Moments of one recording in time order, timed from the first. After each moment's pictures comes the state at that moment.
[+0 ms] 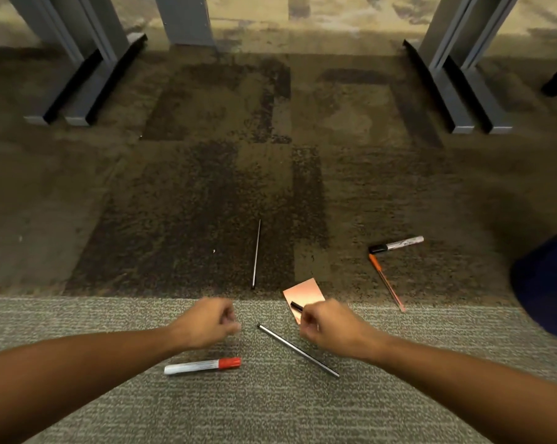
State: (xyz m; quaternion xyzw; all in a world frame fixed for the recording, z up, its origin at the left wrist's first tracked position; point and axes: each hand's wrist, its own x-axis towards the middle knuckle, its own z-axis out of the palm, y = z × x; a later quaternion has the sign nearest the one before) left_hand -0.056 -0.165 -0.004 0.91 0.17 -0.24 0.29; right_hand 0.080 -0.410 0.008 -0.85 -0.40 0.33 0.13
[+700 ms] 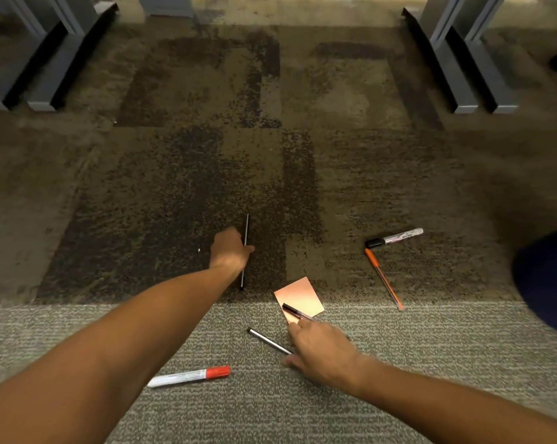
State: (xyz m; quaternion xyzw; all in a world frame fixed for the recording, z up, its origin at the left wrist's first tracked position) left_hand 0.097 -0.161 -0.039 0.85 0.43 -0.06 0.30; right_hand 0.055 -0.408 -0.038 -0.85 -0.45 0.28 0.00
